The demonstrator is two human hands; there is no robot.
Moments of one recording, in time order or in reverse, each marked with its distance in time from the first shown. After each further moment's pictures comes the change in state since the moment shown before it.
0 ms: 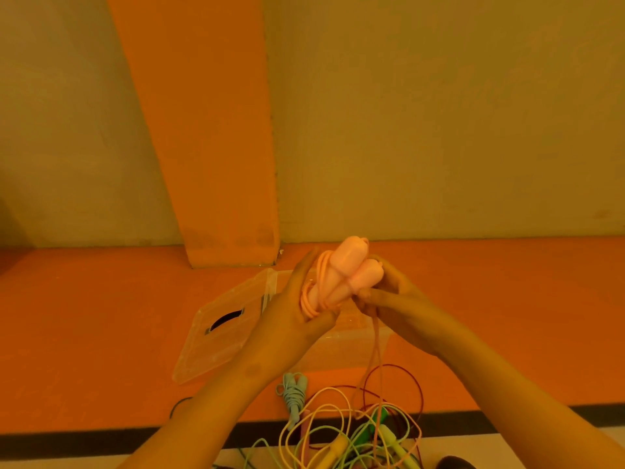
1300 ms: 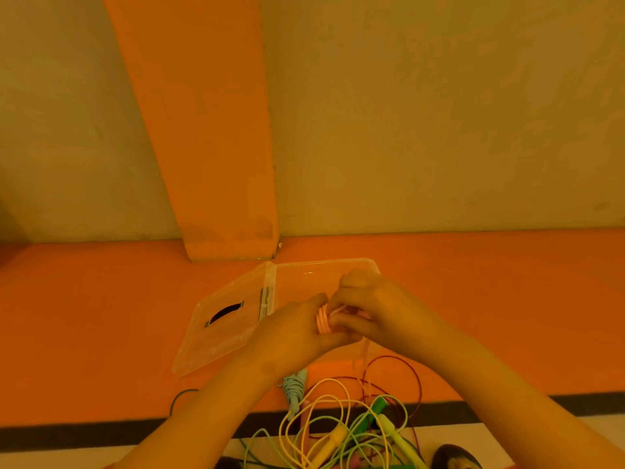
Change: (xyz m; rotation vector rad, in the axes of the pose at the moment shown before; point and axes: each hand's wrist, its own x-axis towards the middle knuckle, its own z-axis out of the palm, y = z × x) left_hand -0.003 -0.007 0.010 0.460 -0.290 -0.174; right_hand -0.007 -0.011 0.019 -1.284 -0.215 -0.450
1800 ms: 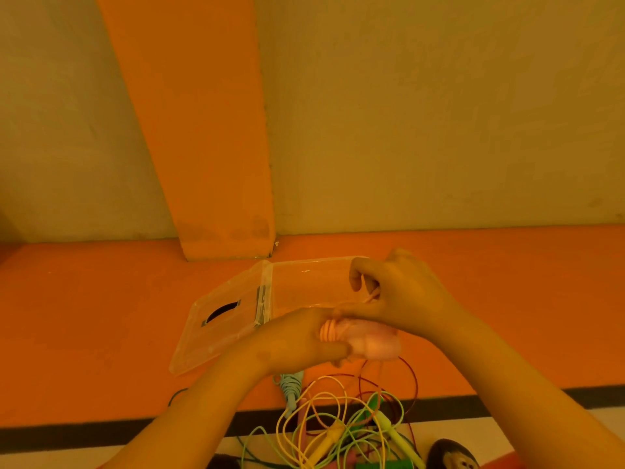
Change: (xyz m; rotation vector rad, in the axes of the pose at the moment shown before) left_hand -0.001 0.011 -0.007 -0.079 -0.274 0.052; right_hand -0.005 0.003 -0.026 -0.221 0.045 0.316
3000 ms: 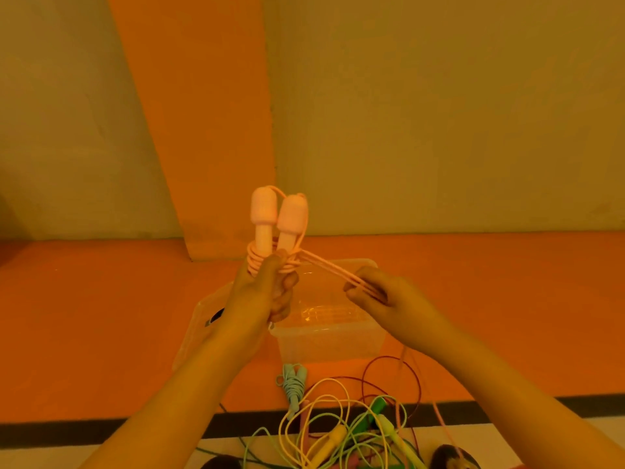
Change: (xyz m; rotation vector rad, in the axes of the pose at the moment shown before) left_hand -0.011 -0.008 -0.030 -1.132 0.637 0.106; right_hand -0.006 0.002 0.029 0.478 -0.028 0.110
